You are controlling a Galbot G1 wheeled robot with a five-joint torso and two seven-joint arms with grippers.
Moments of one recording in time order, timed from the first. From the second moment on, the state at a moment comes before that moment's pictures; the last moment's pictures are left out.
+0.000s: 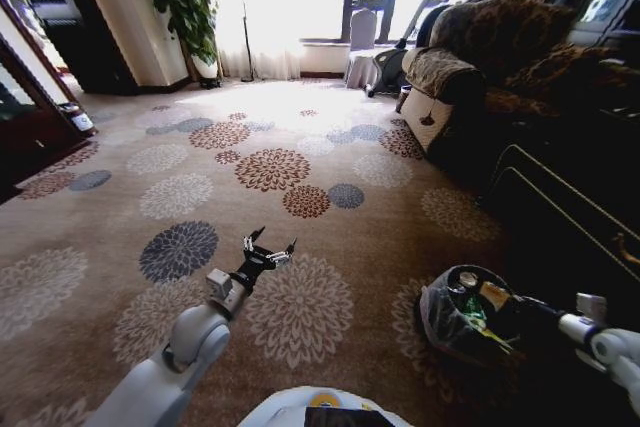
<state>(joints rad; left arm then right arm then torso) 1.40 -0.98 -0.36 -2.19 -0.47 0.15 -0.07 -1.52 0.66 0.88 1.41 0.82 -0.45 -0.41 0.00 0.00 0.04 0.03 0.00</state>
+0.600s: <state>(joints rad) 1.38 -0.97 -0.37 -2.19 -0.50 0.15 -0.08 -1.66 0.67 1.01 1.57 0.78 -0.22 -0.22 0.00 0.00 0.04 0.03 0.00</state>
